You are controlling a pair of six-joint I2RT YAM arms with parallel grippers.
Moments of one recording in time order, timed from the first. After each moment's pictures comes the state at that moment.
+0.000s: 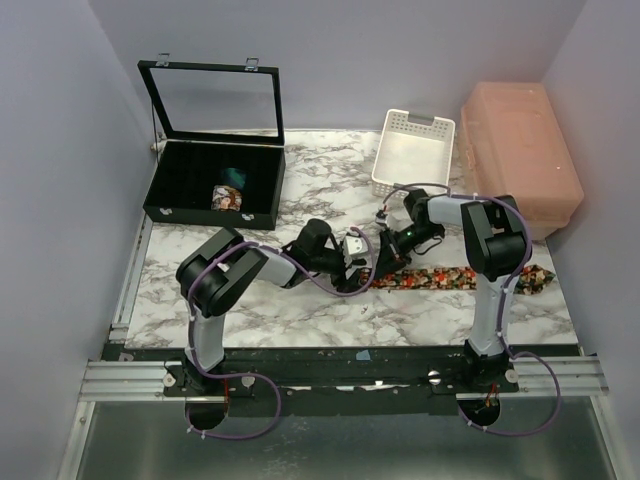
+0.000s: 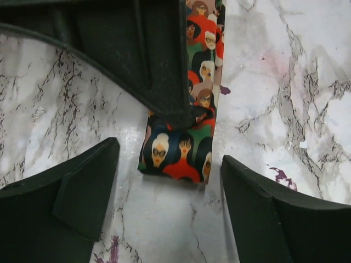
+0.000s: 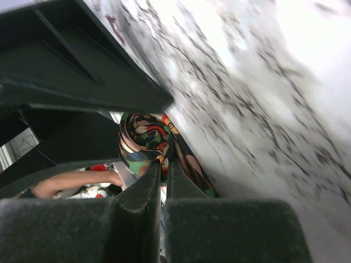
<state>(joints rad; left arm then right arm) -0.72 1.92 0.81 0.59 0.72 0.24 0.23 2.10 1.23 -0.80 -0.93 -0.15</state>
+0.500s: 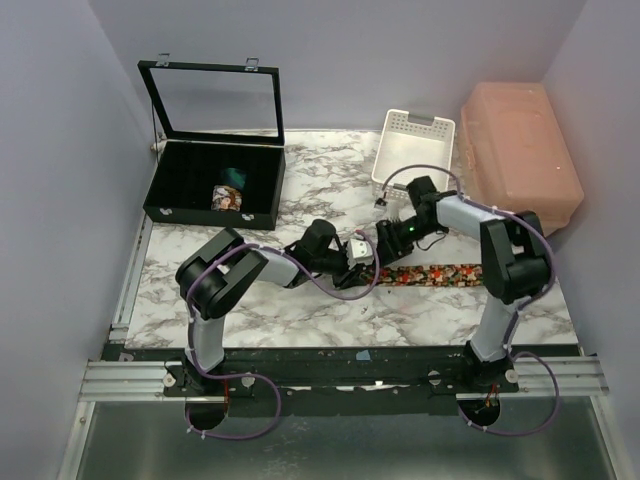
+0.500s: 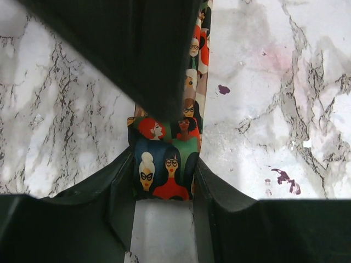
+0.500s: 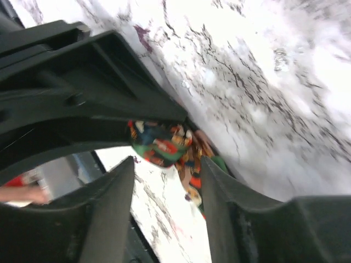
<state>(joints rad) -0.75 1.92 0.83 0.53 0.68 0.30 0.27 1.95 1.20 -0.71 -0.87 -0.25</state>
